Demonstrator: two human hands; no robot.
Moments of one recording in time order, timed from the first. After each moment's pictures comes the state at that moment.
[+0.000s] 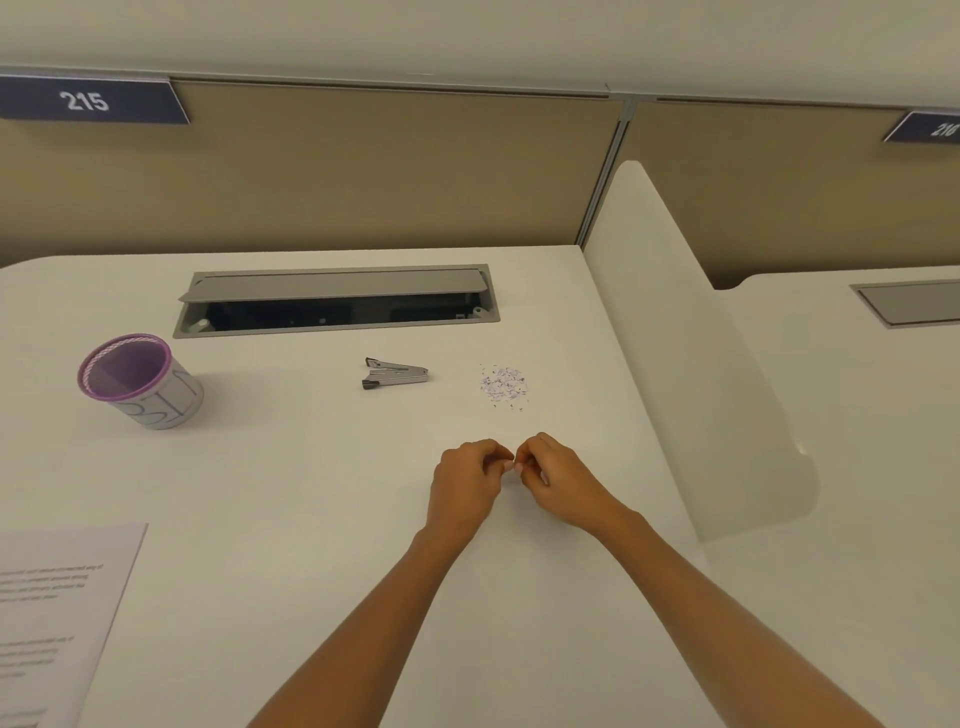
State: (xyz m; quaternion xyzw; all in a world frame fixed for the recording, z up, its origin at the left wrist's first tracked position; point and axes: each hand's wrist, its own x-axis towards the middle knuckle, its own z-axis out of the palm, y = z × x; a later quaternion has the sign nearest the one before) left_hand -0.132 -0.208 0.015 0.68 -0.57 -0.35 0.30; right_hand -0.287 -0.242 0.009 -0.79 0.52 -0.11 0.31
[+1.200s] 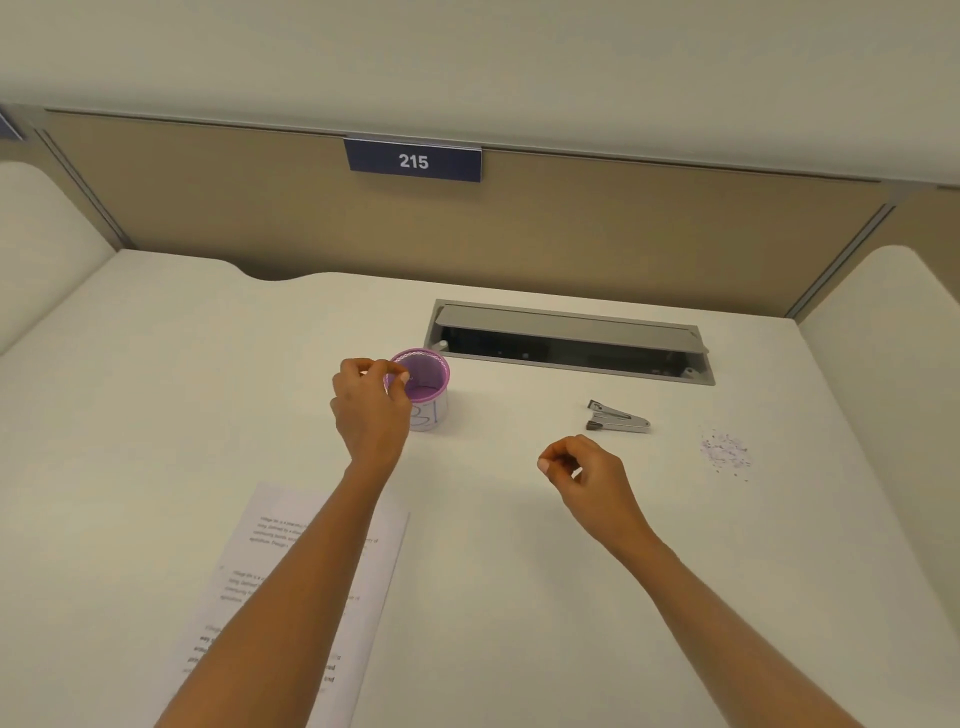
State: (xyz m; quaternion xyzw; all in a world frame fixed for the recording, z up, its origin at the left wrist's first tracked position) left_hand 0.234 -0.189 0.075 0.86 -0.35 -0.04 0.38; right_hand -0.023 -0.205 0.066 -0.73 0.49 -0.27 0.38
